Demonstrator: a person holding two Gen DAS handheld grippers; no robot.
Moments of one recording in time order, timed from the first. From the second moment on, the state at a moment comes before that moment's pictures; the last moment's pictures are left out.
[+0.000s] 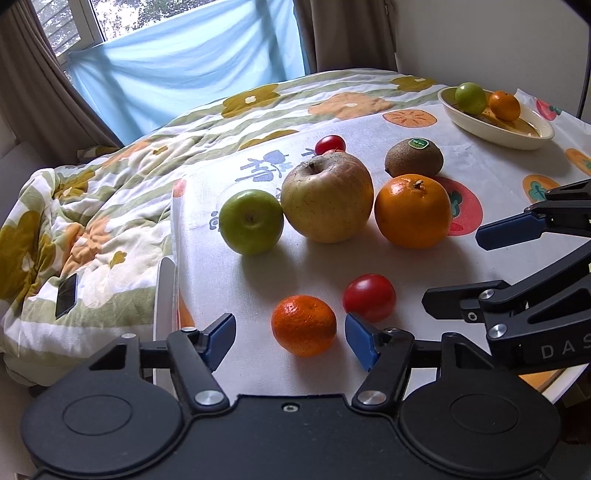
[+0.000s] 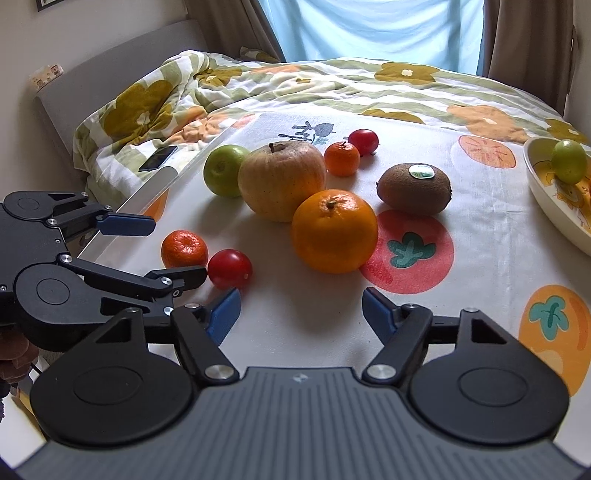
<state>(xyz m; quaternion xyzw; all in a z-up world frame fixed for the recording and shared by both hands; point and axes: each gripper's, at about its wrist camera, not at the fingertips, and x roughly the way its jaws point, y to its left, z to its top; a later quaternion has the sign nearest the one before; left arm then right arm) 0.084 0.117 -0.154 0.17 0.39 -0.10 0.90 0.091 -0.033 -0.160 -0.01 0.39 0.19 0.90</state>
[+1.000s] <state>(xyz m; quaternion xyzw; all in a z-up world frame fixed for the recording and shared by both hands) 0.073 0.135 -0.159 0.18 0.40 -0.11 0.89 0.112 0.013 -0.167 -0.01 0.41 0.24 0.88</state>
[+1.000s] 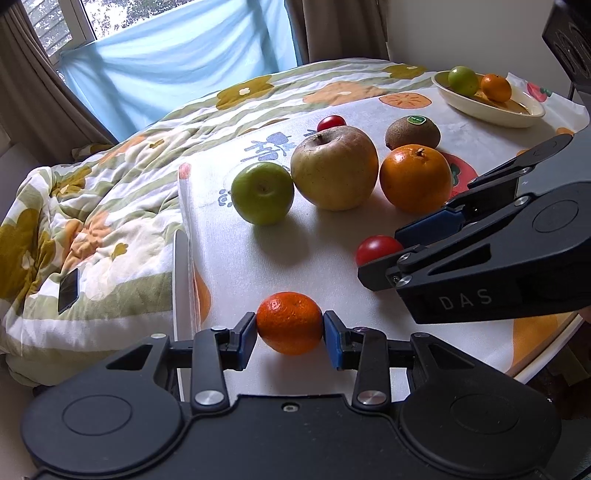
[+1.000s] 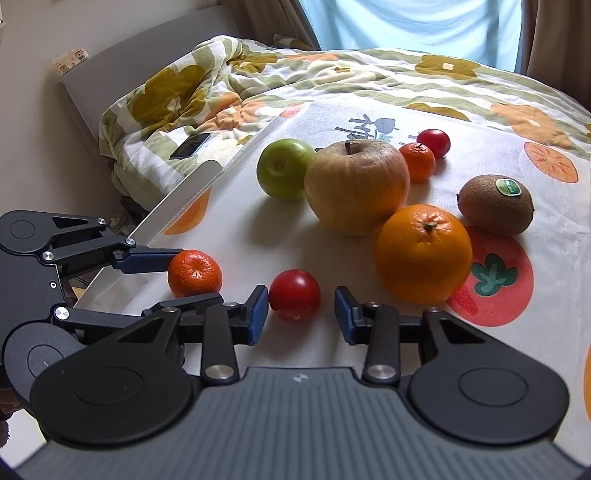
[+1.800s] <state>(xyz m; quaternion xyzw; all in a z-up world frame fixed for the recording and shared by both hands) 0.062 0.108 -0.115 0.16 0.38 -0.11 0.90 0.101 -0.025 -0.122 -0.01 0.38 0.22 0.90</state>
